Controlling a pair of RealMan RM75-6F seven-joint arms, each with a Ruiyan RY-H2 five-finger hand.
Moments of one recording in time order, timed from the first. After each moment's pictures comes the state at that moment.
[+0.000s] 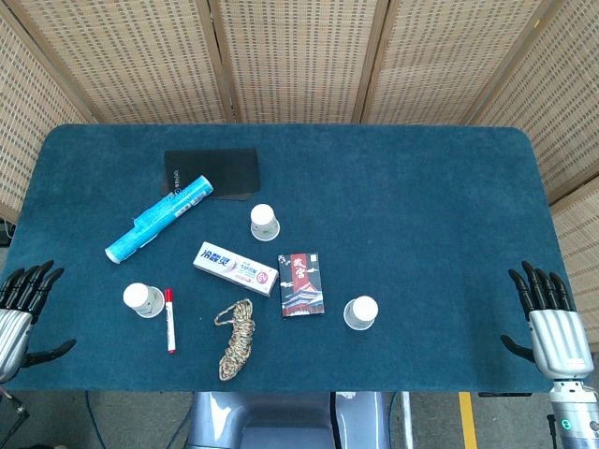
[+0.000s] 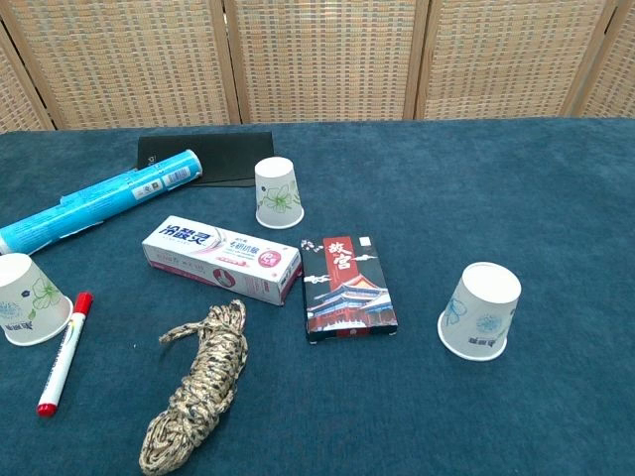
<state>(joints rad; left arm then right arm) -0.08 -1.03 0.03 -1.67 1.64 1.53 -0.03 0.07 -1.14 0.07 -1.62 -1.51 1.50 -0.13</state>
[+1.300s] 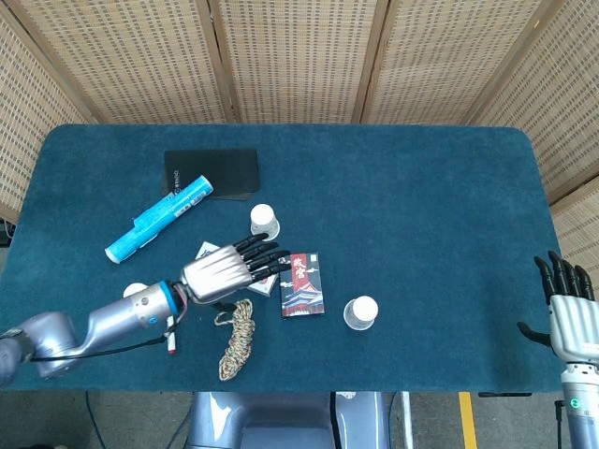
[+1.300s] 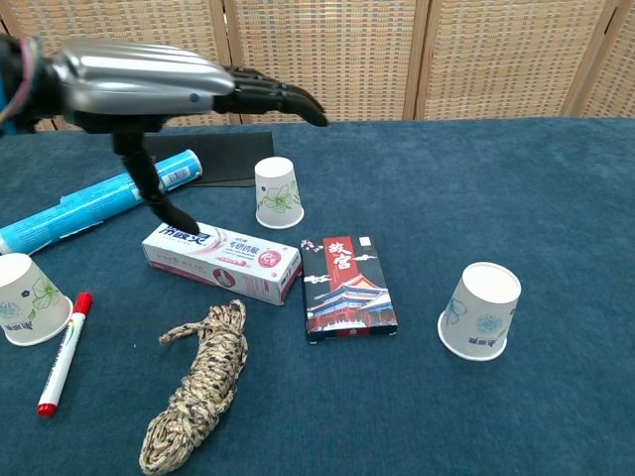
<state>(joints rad) -0.91 -1.19 -0.16 -1.62 1.86 0.78 -0.11 0.11 -1.16 0.14 -1.57 -1.33 1.41 -0.11</state>
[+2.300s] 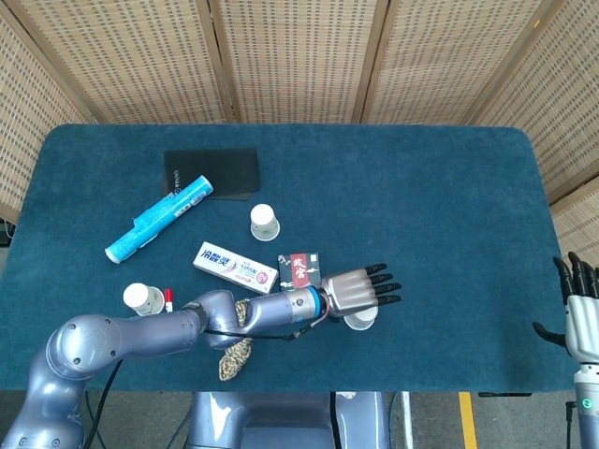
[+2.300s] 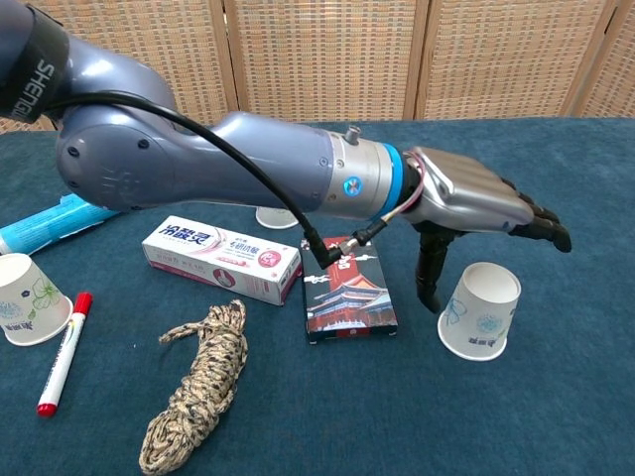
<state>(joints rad) -1.42 -1.80 -0.22 -1.11 1.65 0.45 -0.02 0.09 -1.15 0.15 -1.54 -1.28 1.42 -0.11</state>
